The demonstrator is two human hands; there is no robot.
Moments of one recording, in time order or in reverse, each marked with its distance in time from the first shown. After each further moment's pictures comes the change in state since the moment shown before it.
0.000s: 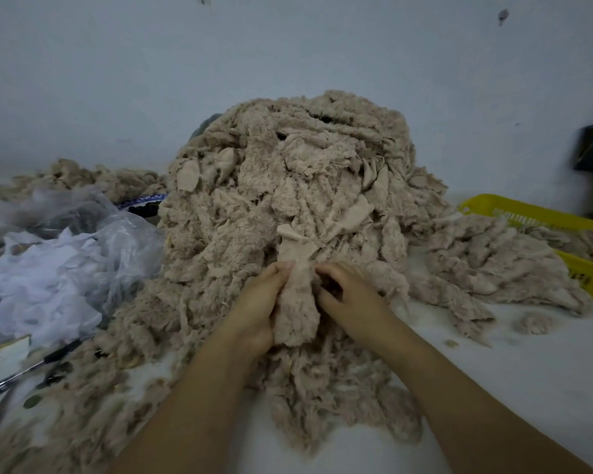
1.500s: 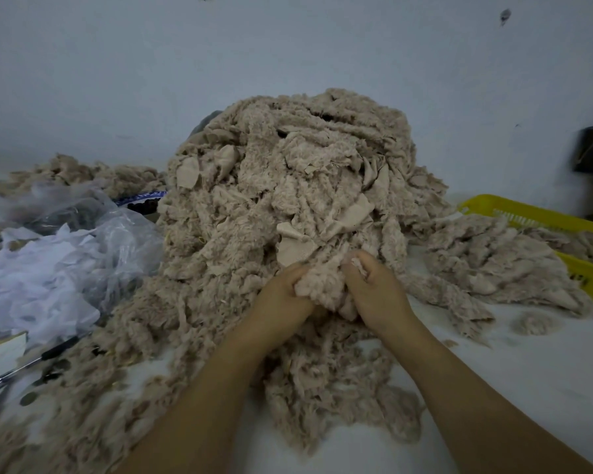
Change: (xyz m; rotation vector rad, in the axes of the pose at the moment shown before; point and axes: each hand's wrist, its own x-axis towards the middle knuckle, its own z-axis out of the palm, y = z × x) left_hand 0.007 -0.009 0.005 0.798 -0.064 0.385; right_hand 0.002 -0.003 -0.013 0.289 0.230 0.117
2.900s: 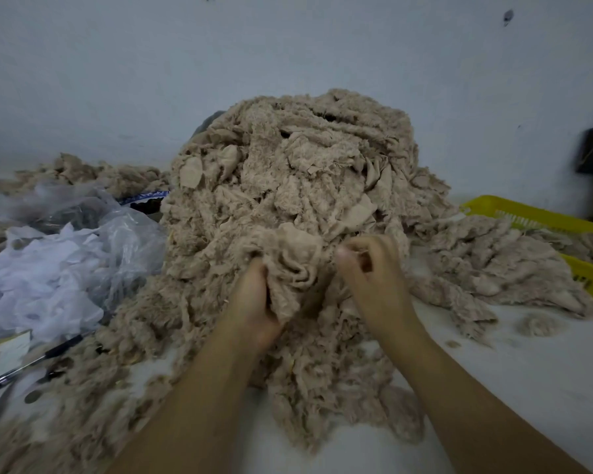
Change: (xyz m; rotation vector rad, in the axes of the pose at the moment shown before) left_hand -0.002 0.013 -0.014 -1.095 0.067 -0.292; right_hand -0.007 -0.014 0.001 -0.087 0.144 -0.186
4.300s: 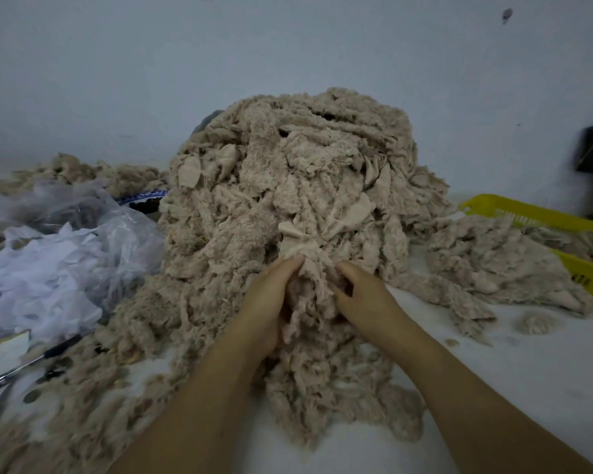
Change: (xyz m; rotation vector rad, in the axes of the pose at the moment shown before) left_hand 0.009 -0.012 -0.003 0.390 0.071 0.009; right_hand 0.004 0.018 0.008 -0.151 -0.328 0.105
